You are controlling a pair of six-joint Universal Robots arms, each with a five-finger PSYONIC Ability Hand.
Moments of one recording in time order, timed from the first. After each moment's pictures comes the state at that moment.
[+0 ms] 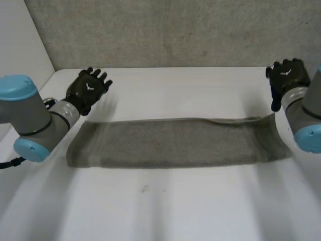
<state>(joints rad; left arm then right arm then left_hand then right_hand) 4.51 -2.25 -1.25 3.43 -1.22 3.98 1.75 -0.99 1.20 -0.13 1.62 2.53 0.17 0.17 0.17 0.17 0.03 0.21 0.22 0.21 0.23 0.06</state>
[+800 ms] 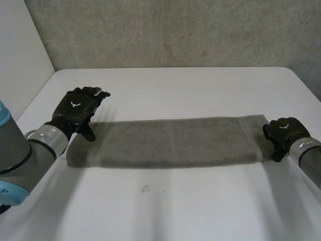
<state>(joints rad) 4.51 -1.89 -1.76 3.52 -1.26 3.45 1.62 -1.08 1.65 -0.12 1.42 2.49 0.18 0.17 0.17 0.17 0.03 0.52 0.61 0.61 0.61 0.41</state>
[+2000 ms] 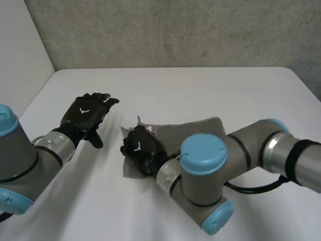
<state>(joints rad) 4.46 -1.88 -1.79 3.51 -1.26 3.45 2.40 -0.80 1.28 -0.29 1.35 2.35 0.17 0.17 0.17 0.17 0.03 0.83 0.98 0.99 0.99 0.82</state>
